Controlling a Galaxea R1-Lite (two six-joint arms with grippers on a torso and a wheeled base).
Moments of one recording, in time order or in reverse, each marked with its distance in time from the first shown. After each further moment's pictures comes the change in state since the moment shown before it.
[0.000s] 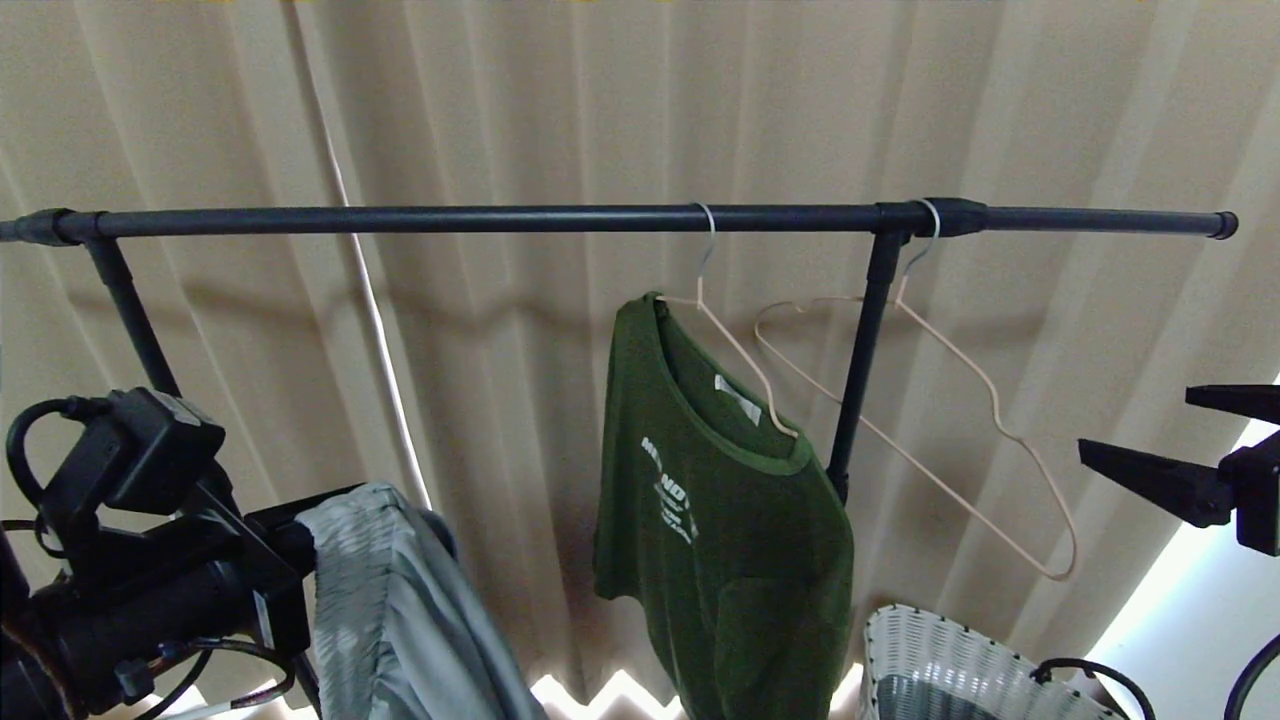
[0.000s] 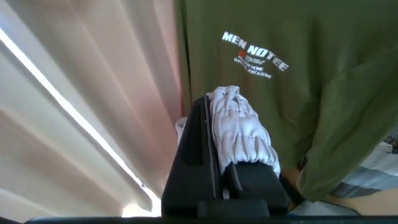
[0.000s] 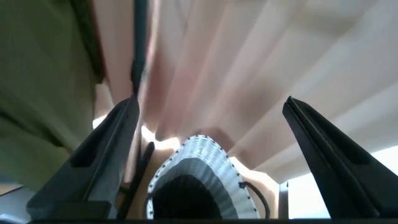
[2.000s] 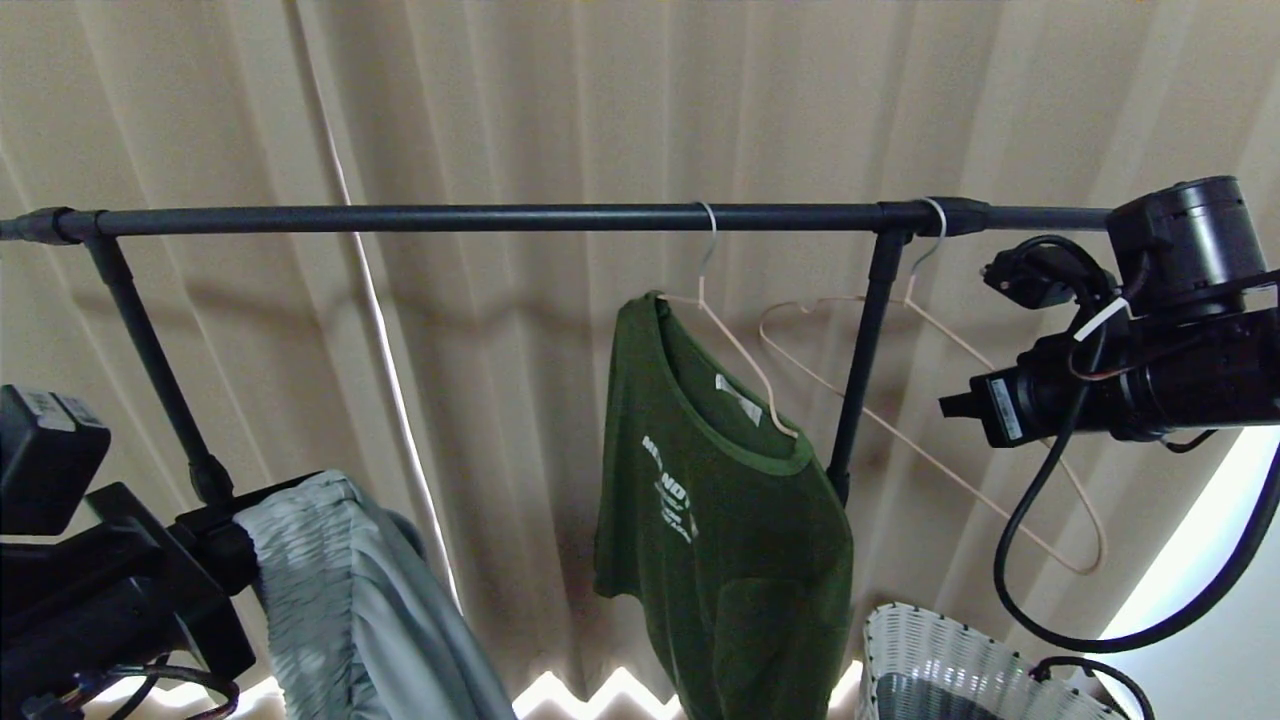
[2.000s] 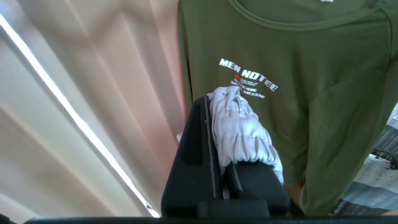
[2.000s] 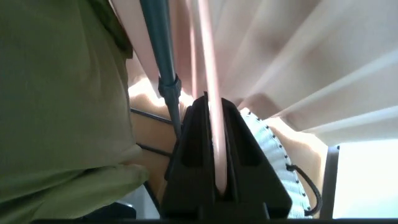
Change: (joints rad) left arm 0.001 -0.131 0.022 0.003 -0.001 0.001; right arm 0.110 0.492 -0.392 0.203 -0.068 0.206
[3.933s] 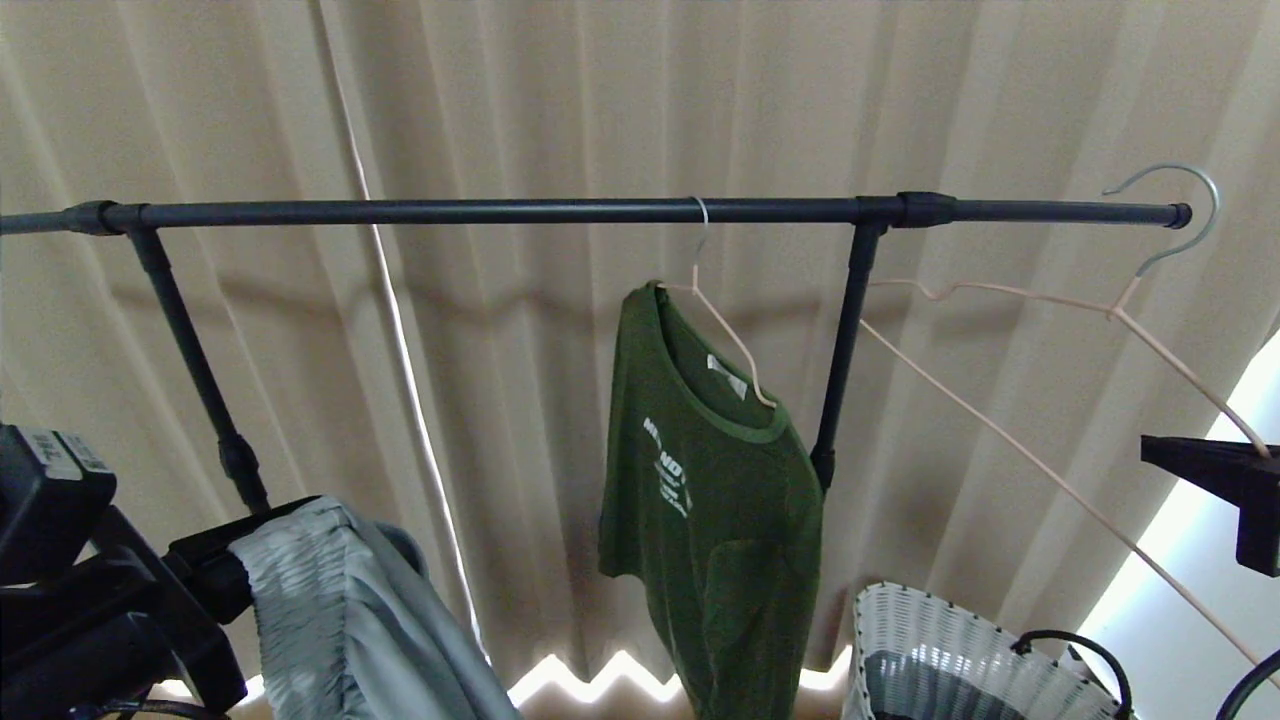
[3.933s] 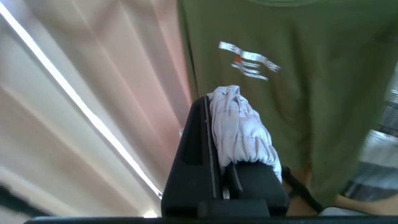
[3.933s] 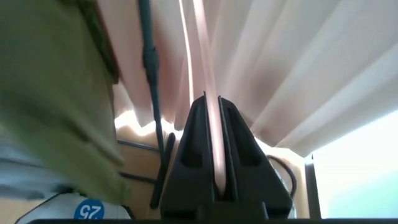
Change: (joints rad) left arm 0.005 -0.024 0.046 0.000 0.003 0.077; right arm -0.063 -0.534 0.468 -0.222 -0.039 -0.029
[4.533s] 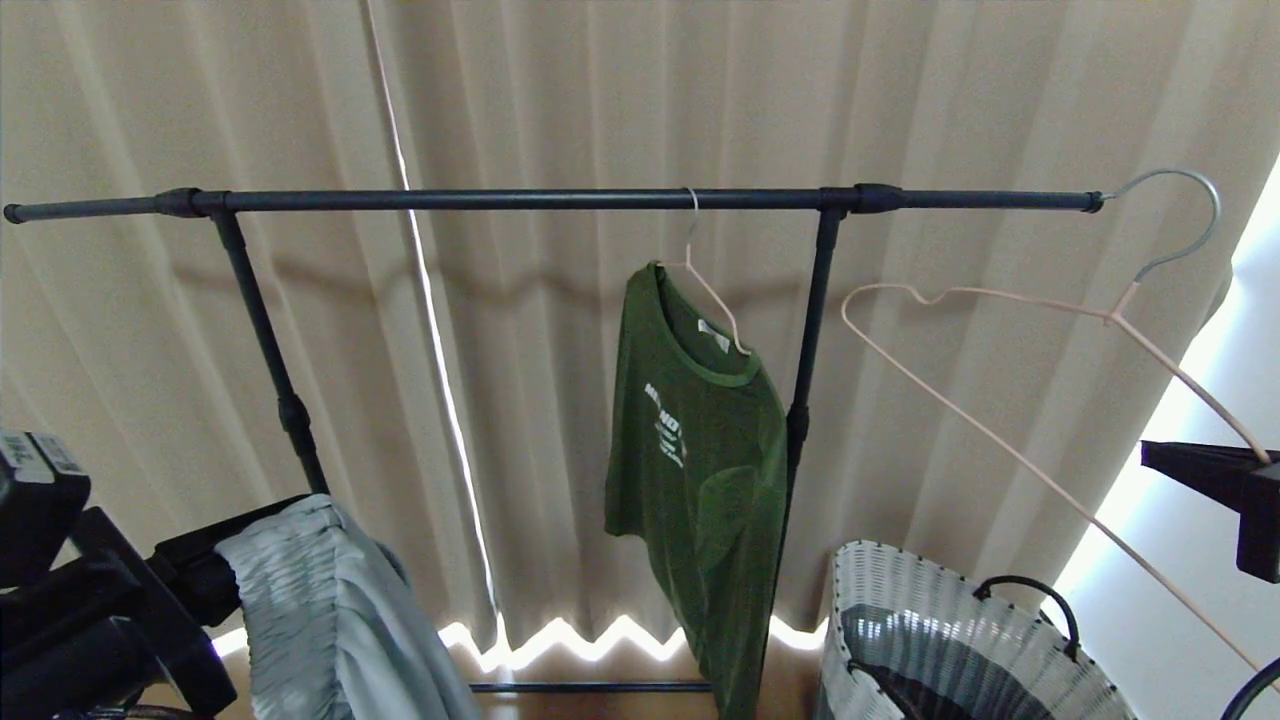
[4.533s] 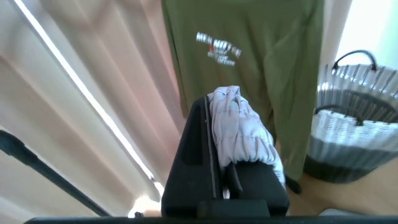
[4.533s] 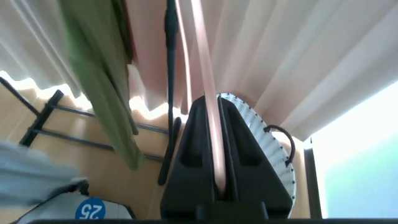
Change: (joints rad) left arm 0.001 -0.014 0.003 -0.001 0.000 -0.007; right arm 0.000 -0.003 0.010 -0.002 0.002 0.000
